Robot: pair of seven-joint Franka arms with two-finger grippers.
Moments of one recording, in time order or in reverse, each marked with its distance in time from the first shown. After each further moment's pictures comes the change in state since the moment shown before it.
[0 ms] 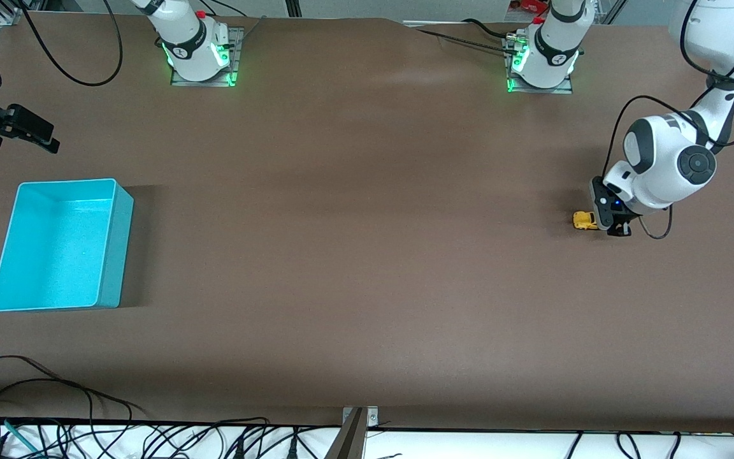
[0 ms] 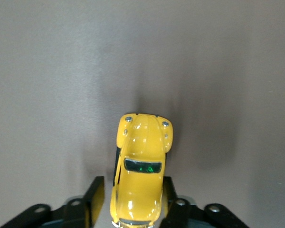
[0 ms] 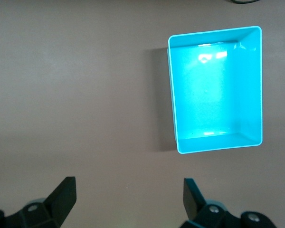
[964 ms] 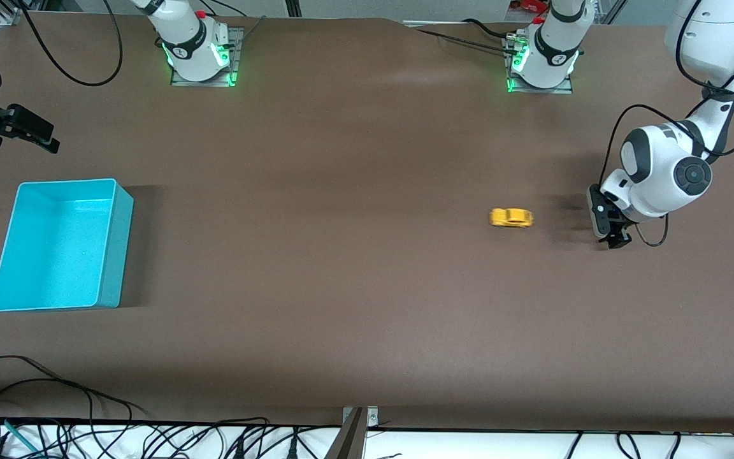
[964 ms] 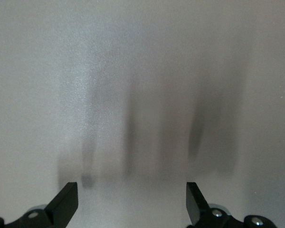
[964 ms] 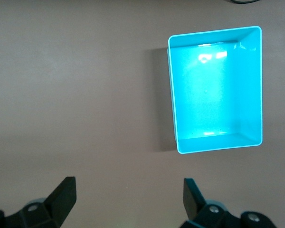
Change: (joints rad) left arm -0.002 0.027 -0.006 0.032 -0.023 -0.024 0.001; right arm 0.000 0.000 0.000 0.000 0.000 0.000 0.000
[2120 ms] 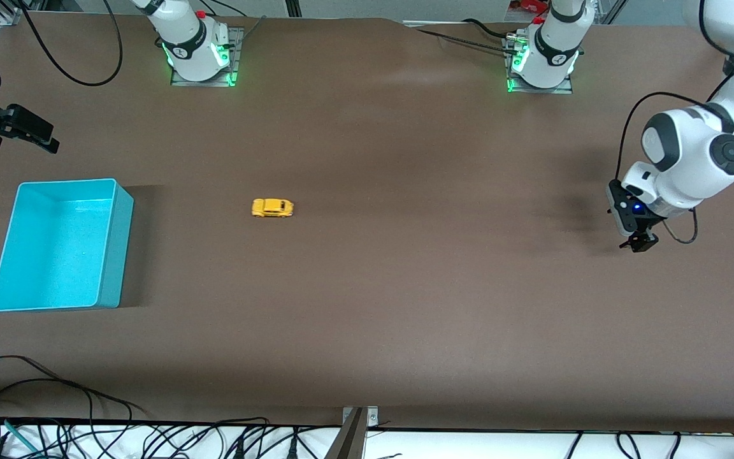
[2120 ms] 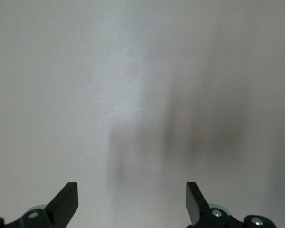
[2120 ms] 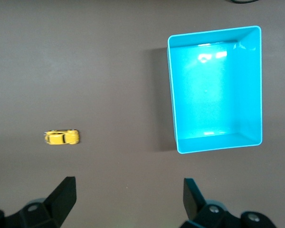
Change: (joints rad) left arm 0.004 -0.167 0.005 0.013 -0.025 -0.064 0.000; right arm -0.001 0.001 -0.002 0.000 0.000 -0.002 0.001
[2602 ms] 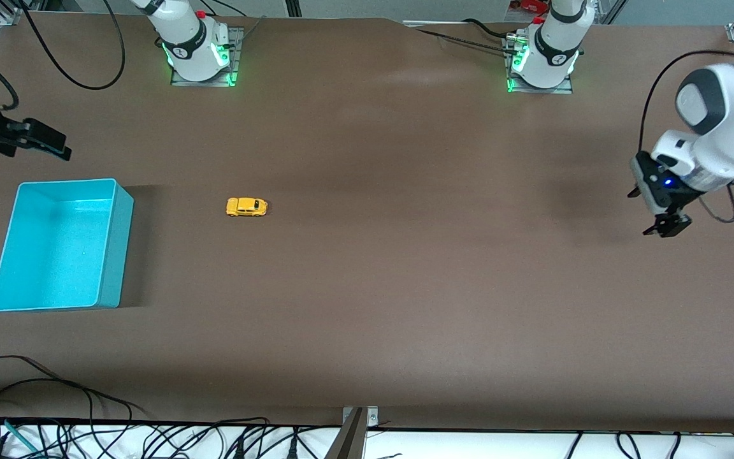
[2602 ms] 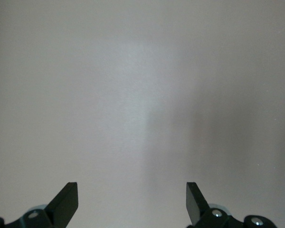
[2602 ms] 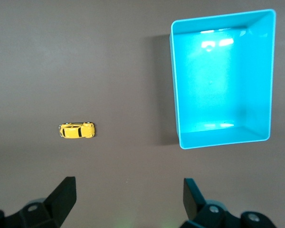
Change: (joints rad) left arm -0.008 -0.237 -0.003 0.024 0.000 -0.177 0.000; right arm 0.006 0.055 0.002 -0.015 0.003 -0.006 0.033
